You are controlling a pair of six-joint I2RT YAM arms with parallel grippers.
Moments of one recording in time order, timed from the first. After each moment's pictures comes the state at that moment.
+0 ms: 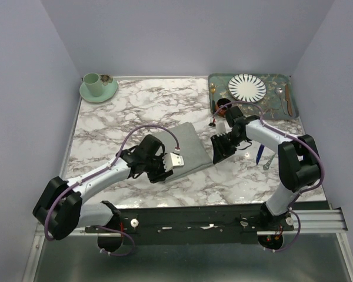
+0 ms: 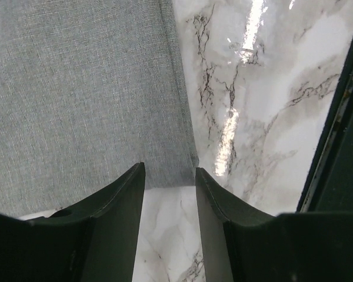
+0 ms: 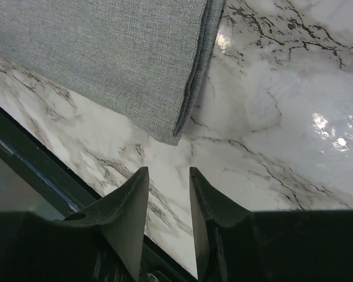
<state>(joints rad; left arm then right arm) -0.69 1.23 0.68 -0.47 0.38 0.58 0.36 1.71 1.10 -0.76 -0.52 -0.12</state>
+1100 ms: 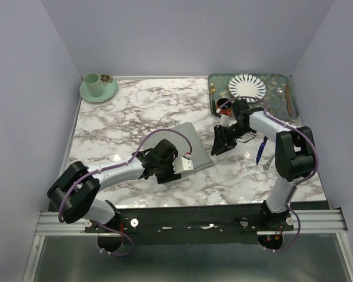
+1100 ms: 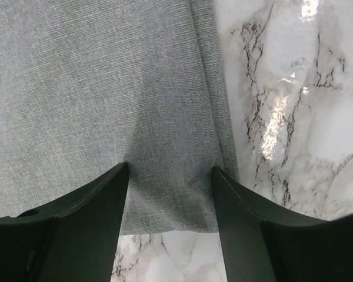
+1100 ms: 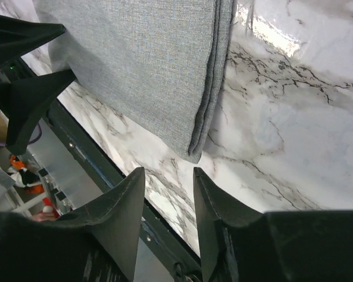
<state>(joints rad) -0.81 1.41 0.70 -0.31 0.14 0.60 0.25 1.83 1.23 -0.81 -0.74 -0.06</state>
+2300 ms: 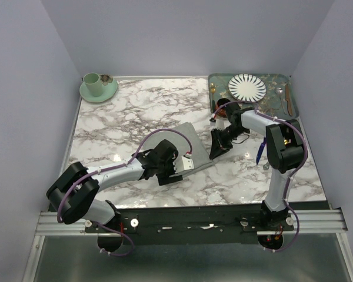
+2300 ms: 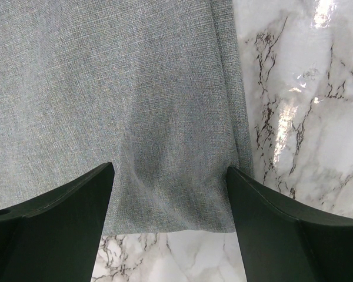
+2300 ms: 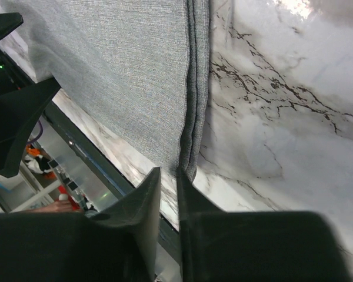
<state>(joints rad) -0.83 1.40 0.69 -0.28 0.10 0.57 0.29 1.97 1.29 -0.86 -0.73 -0.03</state>
